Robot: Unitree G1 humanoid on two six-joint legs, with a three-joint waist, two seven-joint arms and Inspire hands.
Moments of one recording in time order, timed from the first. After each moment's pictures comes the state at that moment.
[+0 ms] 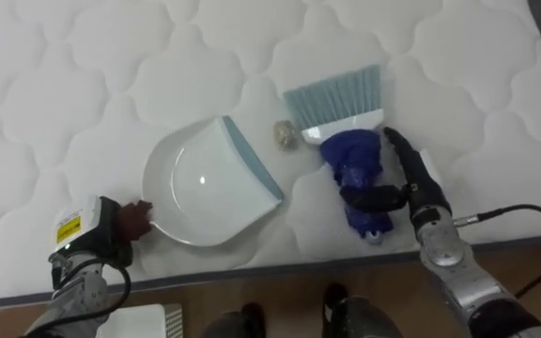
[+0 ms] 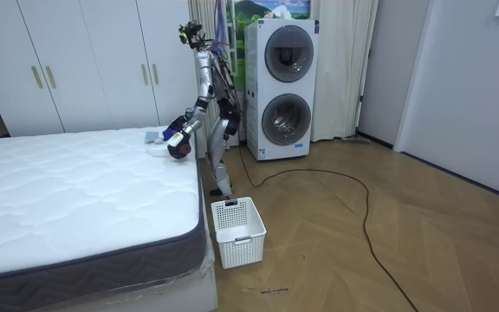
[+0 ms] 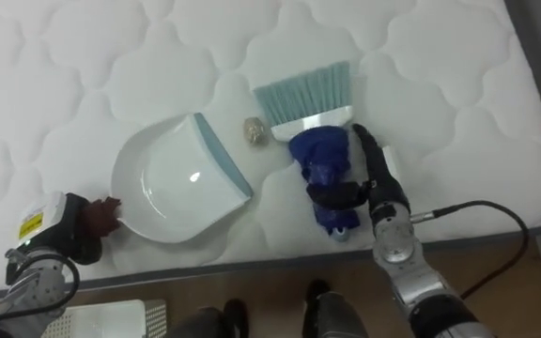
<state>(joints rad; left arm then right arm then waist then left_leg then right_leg) -0.30 0.40 -0.34 1.08 0.46 -0.05 0.49 -0.33 -0.38 0.37 0.88 0.09 -0.25 -0.27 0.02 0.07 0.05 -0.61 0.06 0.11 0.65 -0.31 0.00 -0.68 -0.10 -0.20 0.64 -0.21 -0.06</state>
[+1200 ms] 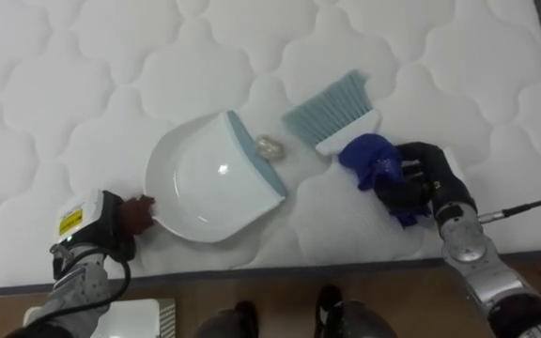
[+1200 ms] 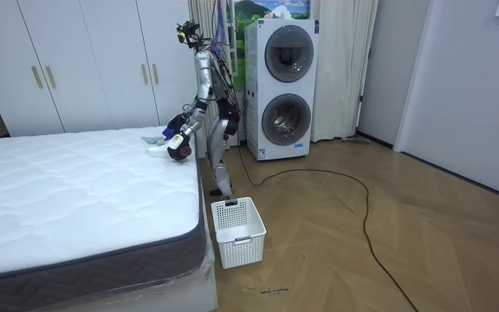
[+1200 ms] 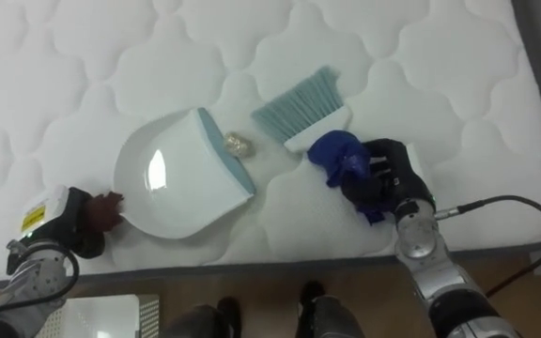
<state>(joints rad) -0.32 0.40 -0.33 1.06 0.46 -0.04 0.44 -0.34 -0.41 0.33 0.94 0.04 -0.22 -0.27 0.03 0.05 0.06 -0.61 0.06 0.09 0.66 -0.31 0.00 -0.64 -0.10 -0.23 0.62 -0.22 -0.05</state>
